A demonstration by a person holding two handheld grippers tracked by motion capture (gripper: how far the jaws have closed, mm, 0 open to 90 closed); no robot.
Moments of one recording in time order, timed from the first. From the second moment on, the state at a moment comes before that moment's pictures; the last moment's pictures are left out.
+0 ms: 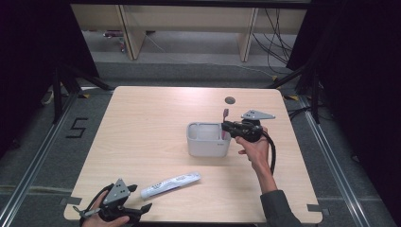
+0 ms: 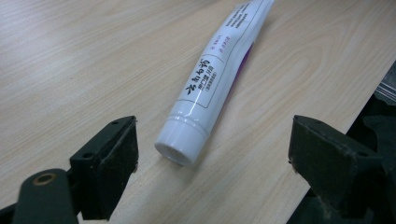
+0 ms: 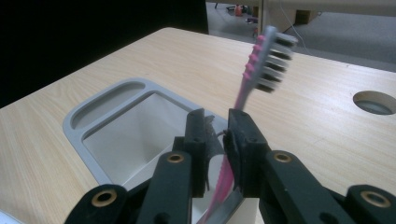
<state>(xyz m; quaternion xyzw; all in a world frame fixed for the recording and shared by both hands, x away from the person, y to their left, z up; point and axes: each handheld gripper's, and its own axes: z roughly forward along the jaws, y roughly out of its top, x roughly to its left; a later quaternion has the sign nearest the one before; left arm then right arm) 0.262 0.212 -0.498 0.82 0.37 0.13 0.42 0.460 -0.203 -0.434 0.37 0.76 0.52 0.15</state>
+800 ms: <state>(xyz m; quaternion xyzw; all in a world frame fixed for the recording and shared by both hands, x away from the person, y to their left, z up) 0.263 0.212 -0.498 0.82 0.36 0.13 0.43 0.441 -0.220 -0.419 0.36 0.75 0.53 0.14</state>
